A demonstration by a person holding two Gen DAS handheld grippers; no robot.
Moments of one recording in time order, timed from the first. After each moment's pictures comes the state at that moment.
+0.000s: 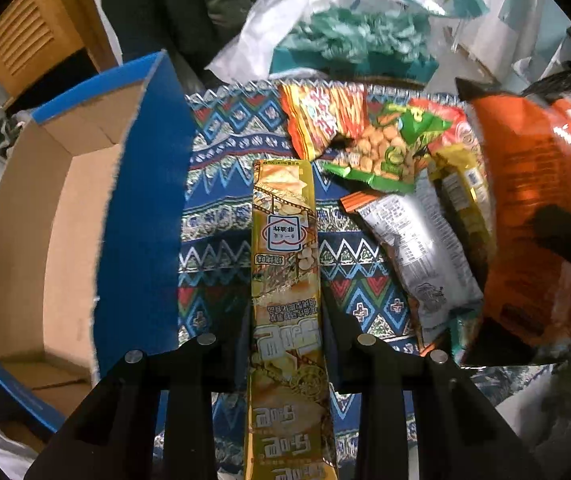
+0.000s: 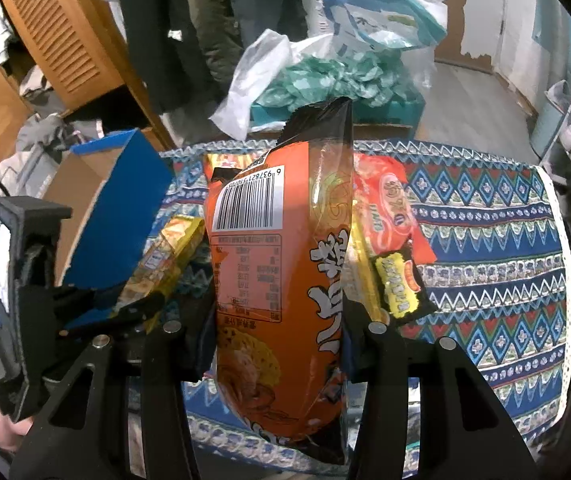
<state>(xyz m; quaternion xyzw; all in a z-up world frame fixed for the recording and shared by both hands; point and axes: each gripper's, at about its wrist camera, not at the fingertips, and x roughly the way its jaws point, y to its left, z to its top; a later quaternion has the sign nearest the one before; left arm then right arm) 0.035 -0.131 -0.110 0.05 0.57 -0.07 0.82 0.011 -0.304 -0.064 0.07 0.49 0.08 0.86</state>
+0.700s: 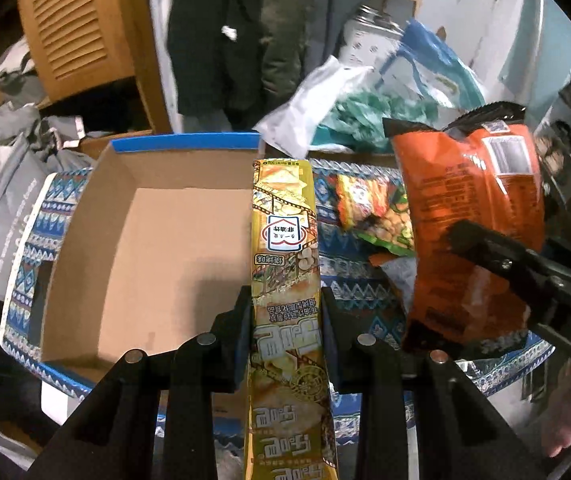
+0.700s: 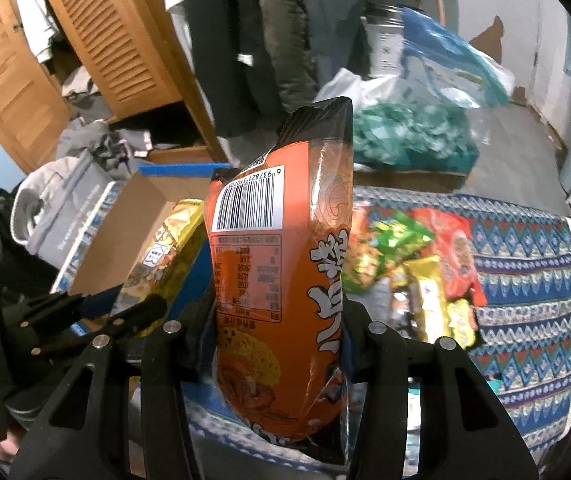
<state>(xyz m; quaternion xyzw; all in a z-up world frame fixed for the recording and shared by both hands) 0.016 -0.040 -0.022 0.00 0.50 -0.07 0.86 0.026 -0.220 -0.007 0.07 0.45 0.14 0.88</state>
